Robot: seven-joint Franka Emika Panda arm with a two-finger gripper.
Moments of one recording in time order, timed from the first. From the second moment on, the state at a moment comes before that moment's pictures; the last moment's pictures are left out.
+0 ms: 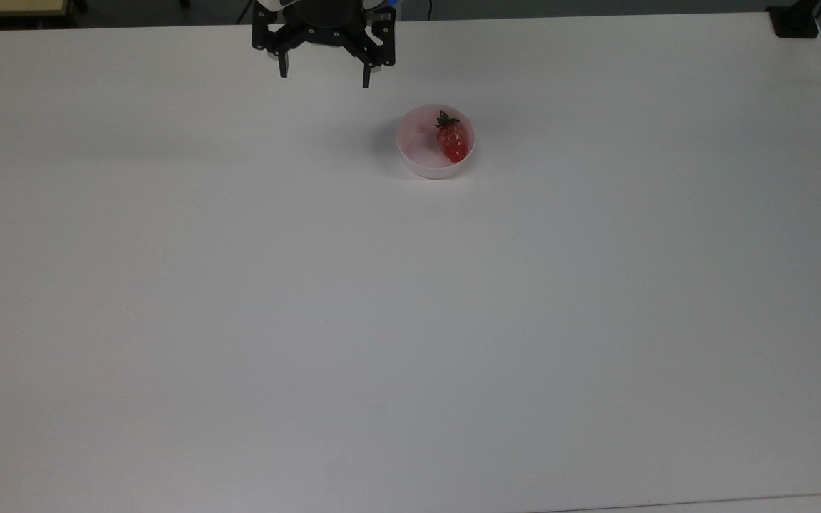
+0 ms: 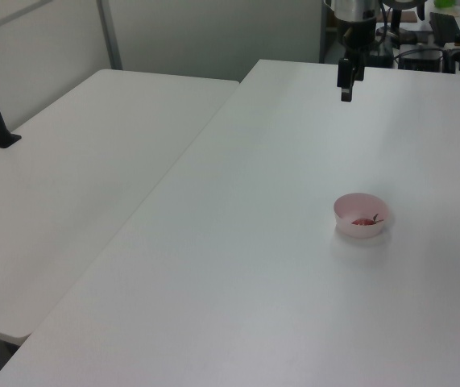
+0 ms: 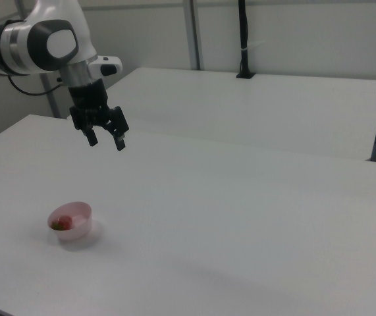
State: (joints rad) arm 0.02 0.00 0.06 -1.78 -0.12 1.77 0.13
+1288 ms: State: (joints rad) arm 0.31 0.14 0.00 -1.89 -0.09 1.74 0.03
